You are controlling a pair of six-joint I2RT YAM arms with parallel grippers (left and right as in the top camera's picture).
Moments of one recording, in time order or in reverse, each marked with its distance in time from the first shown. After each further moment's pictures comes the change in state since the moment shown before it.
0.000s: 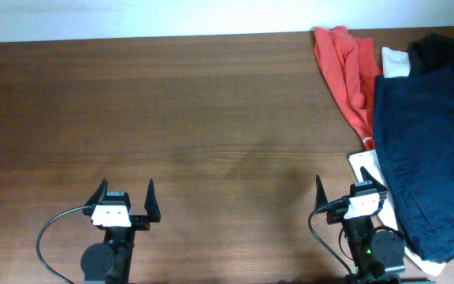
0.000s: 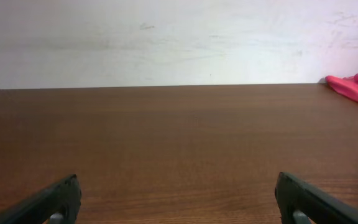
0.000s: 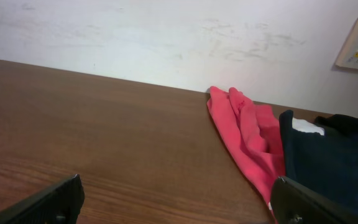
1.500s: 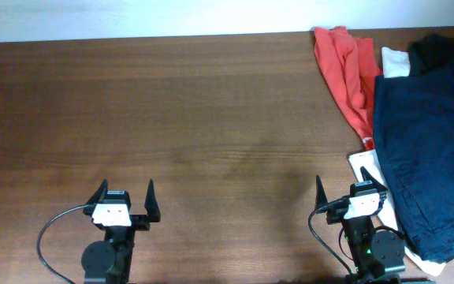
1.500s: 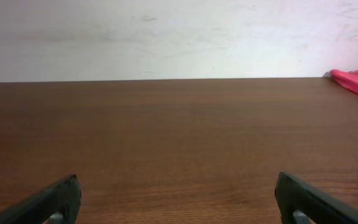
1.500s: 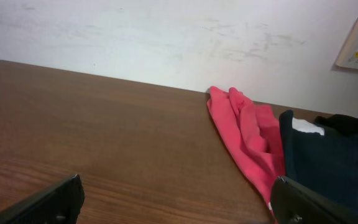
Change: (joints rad) left arm 0.000 0.027 0.000 0.000 -0.010 0.000; right arm 0.000 0.000 0.000 0.000 0.000 -0.001
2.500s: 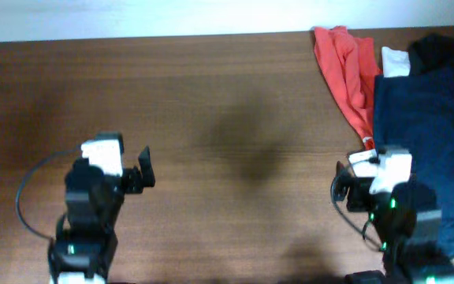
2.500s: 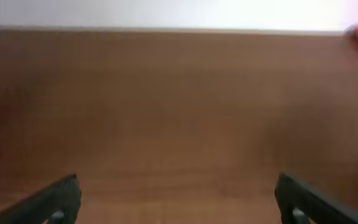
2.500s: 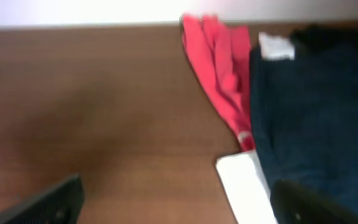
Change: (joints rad) left arm 0.000 0.786 0.639 -0.258 0.010 -0.038; right arm -0.001 0.593 0.747 -0.630 0.130 0.189
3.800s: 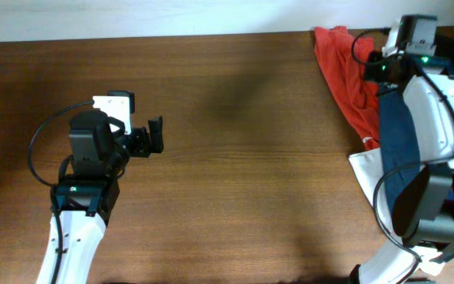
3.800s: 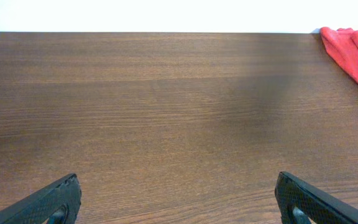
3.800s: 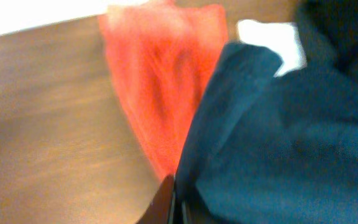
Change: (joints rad) left arm -0.001 0.333 0.234 0.046 0.136 0.000; right arm -0.265 1.310 0.993 -0.048 -0.142 -0.023
